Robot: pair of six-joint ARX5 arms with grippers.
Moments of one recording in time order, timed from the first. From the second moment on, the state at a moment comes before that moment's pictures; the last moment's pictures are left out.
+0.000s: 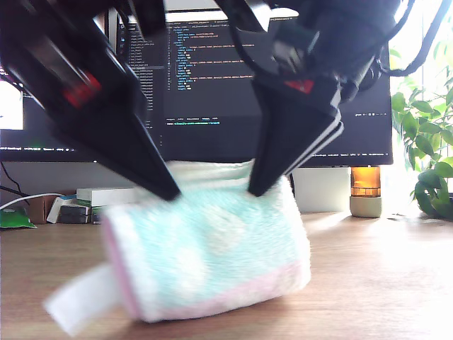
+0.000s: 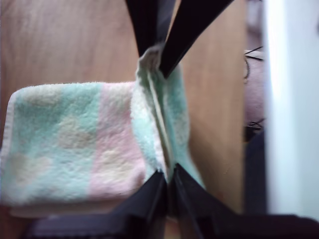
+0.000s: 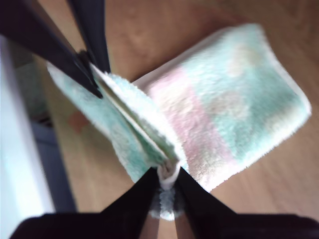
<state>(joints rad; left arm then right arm) -0.72 1.35 0.82 -0.49 0.42 0.53 0.78 1.41 0.97 -0.63 -0.17 -0.37</state>
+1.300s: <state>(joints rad) -0.61 1.41 0.94 -0.54 0.43 0.55 0.66 1.53 1.05 -0.59 -0.27 -0.31</state>
